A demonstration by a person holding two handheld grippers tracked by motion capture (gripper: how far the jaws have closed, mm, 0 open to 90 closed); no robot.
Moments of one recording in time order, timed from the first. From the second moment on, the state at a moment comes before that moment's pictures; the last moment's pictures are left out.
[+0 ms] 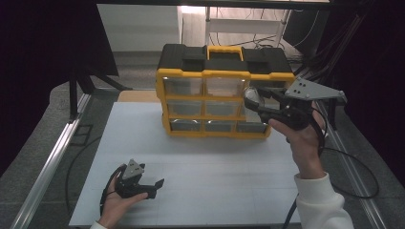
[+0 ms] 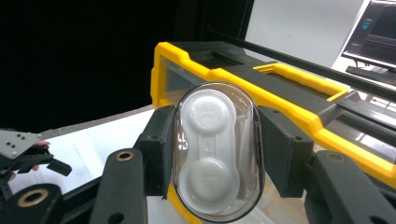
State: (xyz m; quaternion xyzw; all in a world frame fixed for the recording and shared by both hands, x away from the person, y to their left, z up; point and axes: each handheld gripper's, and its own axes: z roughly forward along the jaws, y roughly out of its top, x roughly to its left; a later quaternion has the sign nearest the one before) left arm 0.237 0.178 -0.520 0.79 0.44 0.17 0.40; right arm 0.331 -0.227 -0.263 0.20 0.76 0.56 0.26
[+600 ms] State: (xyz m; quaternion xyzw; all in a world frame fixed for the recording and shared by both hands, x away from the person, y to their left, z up) left arm 0.237 0.178 -0.520 0.79 0.44 0.17 0.40; right arm 0.352 -0.240 -0.257 0.24 0.75 0.55 0.28
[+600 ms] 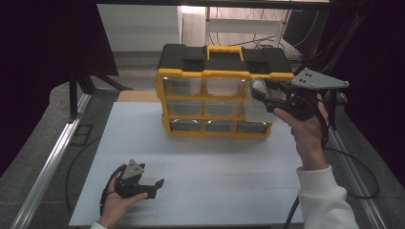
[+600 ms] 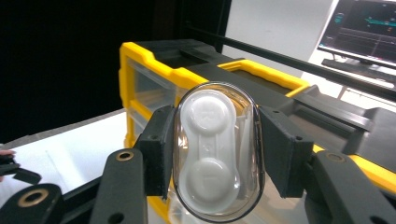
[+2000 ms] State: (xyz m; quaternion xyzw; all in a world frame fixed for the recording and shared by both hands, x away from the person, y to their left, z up) left arm 0.238 0.177 -0.521 0.79 0.44 0.16 0.40; right arm 0.375 -0.261 -0.262 0.29 0.75 0.51 0.31
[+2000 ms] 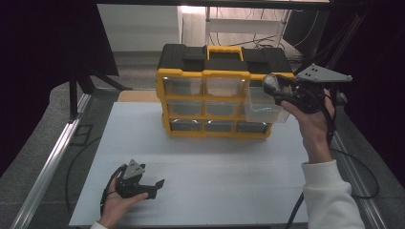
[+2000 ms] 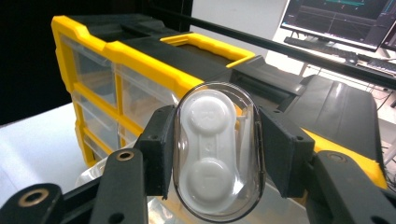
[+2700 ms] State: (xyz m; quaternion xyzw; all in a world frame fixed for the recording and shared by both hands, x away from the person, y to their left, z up) left arm 0.238 0.177 -0.522 0.79 0.44 0.16 0.39; right arm 0.370 -0.259 -0.267 0.29 0.75 0.52 0.30
